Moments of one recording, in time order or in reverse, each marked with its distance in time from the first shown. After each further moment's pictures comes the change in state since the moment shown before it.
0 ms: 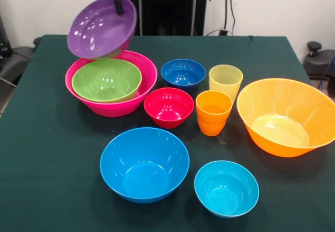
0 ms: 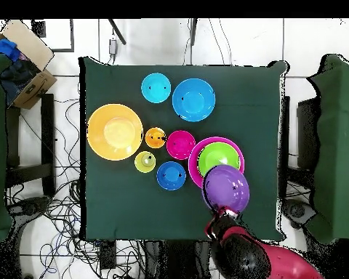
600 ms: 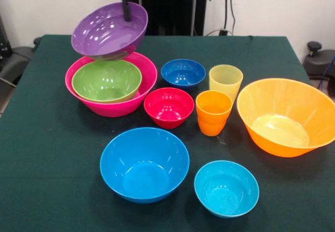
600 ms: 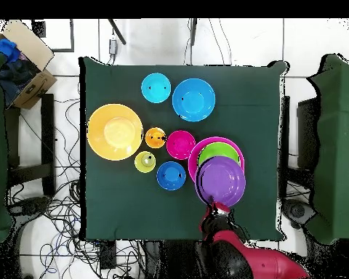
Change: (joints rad) arm 0.080 0.061 -0.109 -0.013 -0.150 -0.292 0.000
